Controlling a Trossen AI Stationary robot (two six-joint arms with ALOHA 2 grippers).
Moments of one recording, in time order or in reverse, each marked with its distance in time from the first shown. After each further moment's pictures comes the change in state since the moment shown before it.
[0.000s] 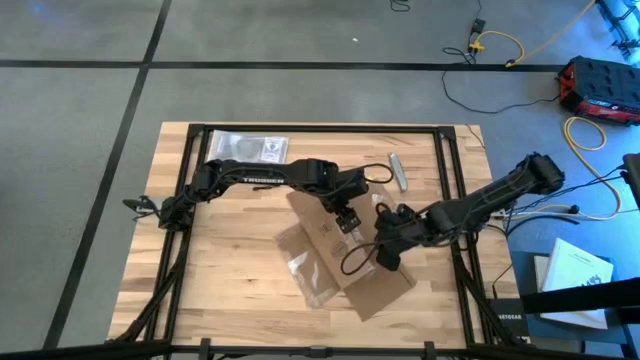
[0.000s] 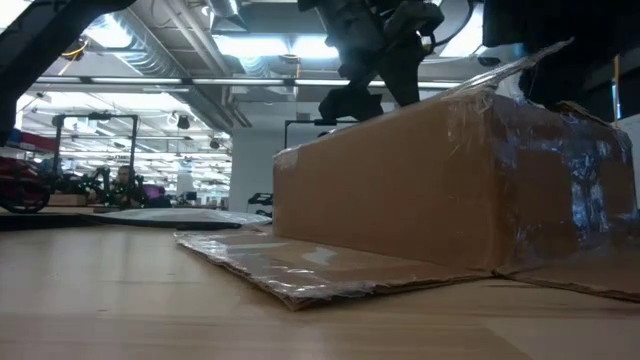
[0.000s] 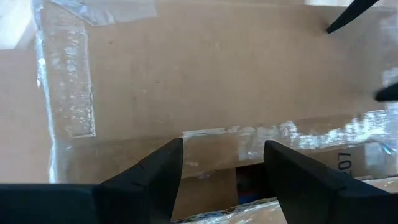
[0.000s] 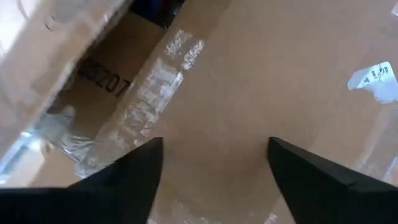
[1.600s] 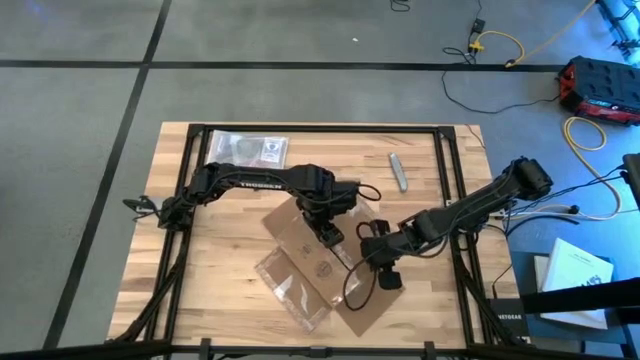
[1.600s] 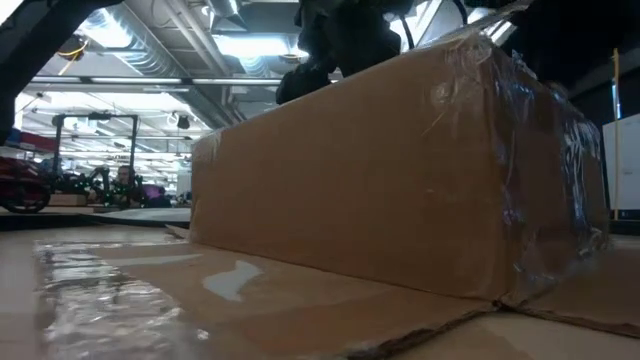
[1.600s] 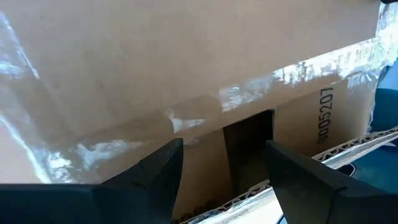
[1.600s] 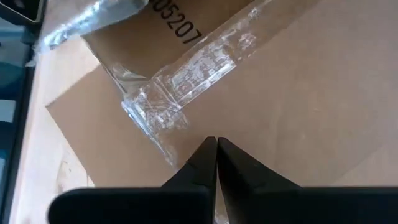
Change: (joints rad) left arm -0.047 -0.016 0.009 -0.293 0.245 -0.048; right arm 0.015 0.154 0.086 0.157 -0.211 -0.473
